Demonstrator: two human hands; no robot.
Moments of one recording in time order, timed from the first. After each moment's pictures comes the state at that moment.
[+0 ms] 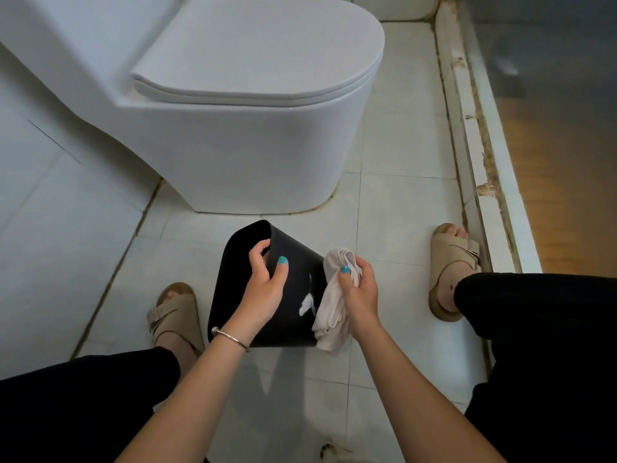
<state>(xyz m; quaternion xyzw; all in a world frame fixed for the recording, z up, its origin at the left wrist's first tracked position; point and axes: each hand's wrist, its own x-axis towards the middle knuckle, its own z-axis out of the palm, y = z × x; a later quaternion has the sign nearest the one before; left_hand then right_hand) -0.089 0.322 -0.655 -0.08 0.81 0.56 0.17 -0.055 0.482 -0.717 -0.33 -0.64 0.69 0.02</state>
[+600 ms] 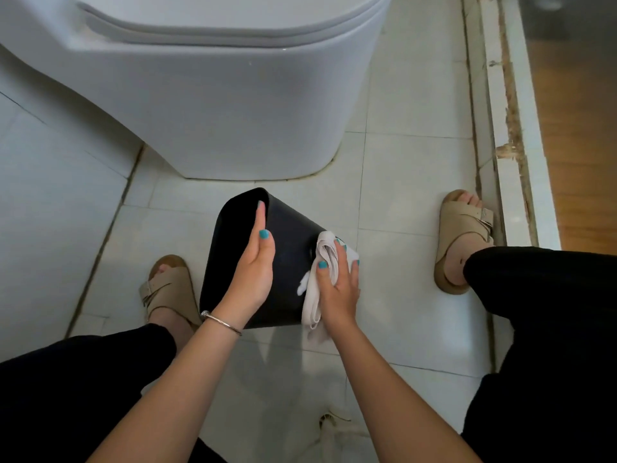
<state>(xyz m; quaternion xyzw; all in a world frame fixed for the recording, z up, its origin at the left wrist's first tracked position) -0.092 0.323 -0.659 -0.05 0.80 0.57 0.18 -0.038 0.440 -0.752 -0.32 -0.76 0.56 -0.06</state>
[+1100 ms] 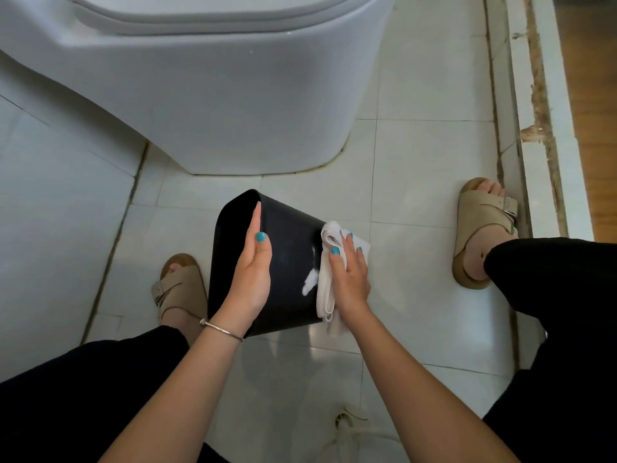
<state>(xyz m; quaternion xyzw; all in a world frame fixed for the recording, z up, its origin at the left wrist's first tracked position) -0.098 0.309 -0.664 -0.09 0.78 0.59 0.17 -0.061 0.448 -0.754 -0.32 -0.75 0.57 -0.12</state>
